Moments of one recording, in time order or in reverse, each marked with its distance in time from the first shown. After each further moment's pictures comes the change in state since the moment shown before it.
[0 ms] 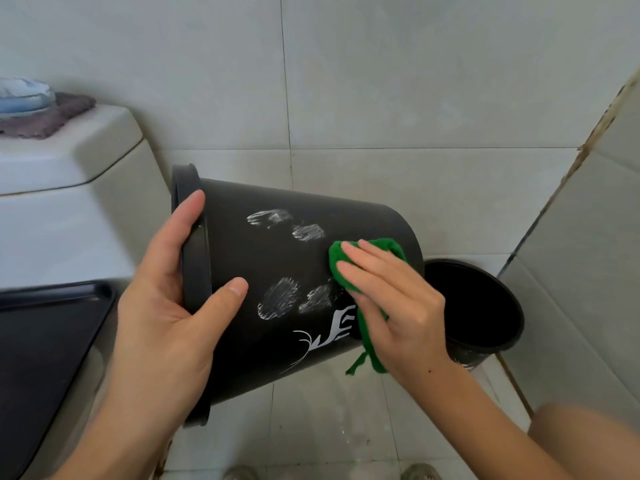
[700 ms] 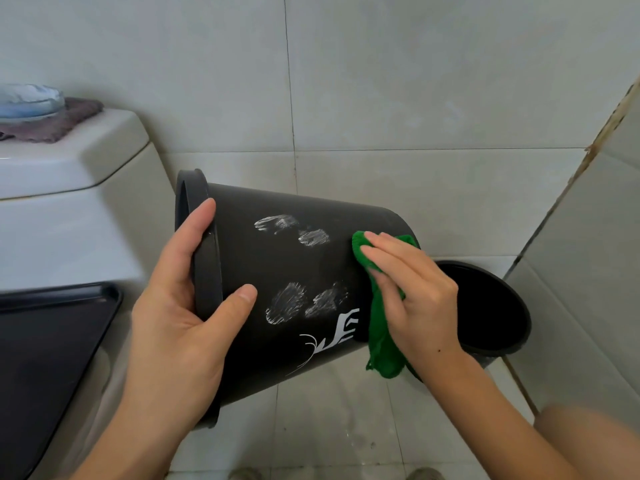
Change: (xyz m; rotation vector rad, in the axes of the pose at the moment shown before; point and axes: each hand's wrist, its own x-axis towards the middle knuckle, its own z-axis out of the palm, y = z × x) left_hand -0.002 0.000 0.007 0.010 0.004 0.014; right_hand 0.004 0.019 0.002 -0.028 0.050 0.115
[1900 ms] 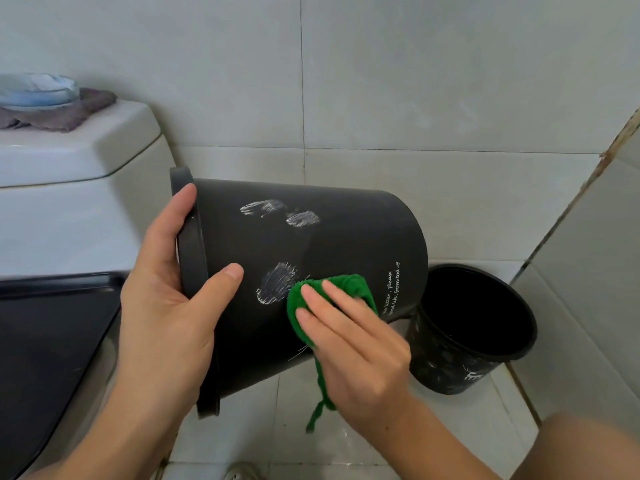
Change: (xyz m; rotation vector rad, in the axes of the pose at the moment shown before) left_hand 0.010 -0.013 -0.011 -0.065 0.100 0.001; right_hand -0.034 -0.060 0.027 0.040 0.033 -0.231
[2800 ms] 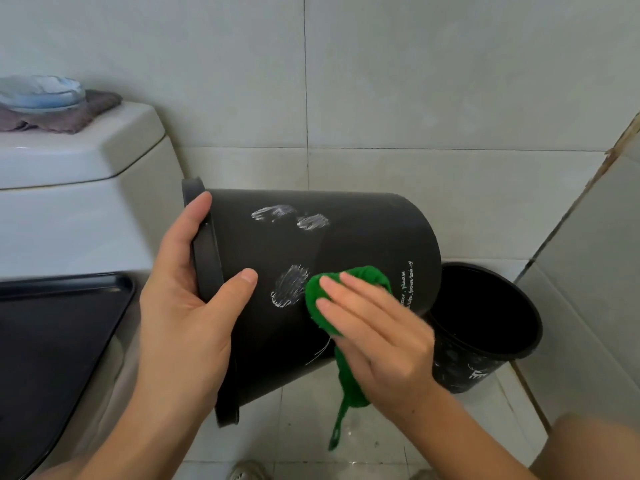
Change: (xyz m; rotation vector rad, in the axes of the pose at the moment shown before) left_hand -0.006 0.007 0.006 -0.009 0.004 -0.042; right_hand 0.006 0.014 -0.010 0.069 0.004 -0.028
